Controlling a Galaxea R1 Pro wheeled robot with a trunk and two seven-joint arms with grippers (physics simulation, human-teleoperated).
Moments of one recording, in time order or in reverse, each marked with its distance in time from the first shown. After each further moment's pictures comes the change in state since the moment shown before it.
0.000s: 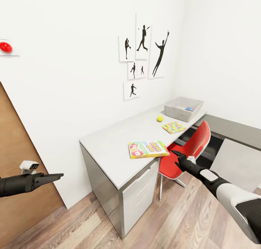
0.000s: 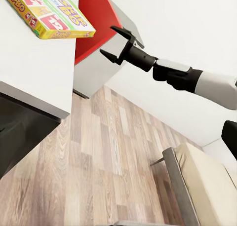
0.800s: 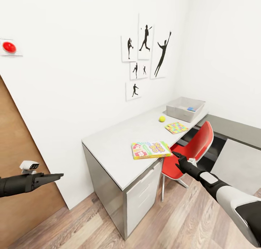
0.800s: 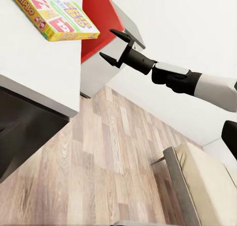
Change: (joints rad) left arm 0.000 0.000 0.000 0.000 0.000 0.000 0.000; right arm 0.021 0.004 0.000 0.003 -0.024 -0.030 -0.002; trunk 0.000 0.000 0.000
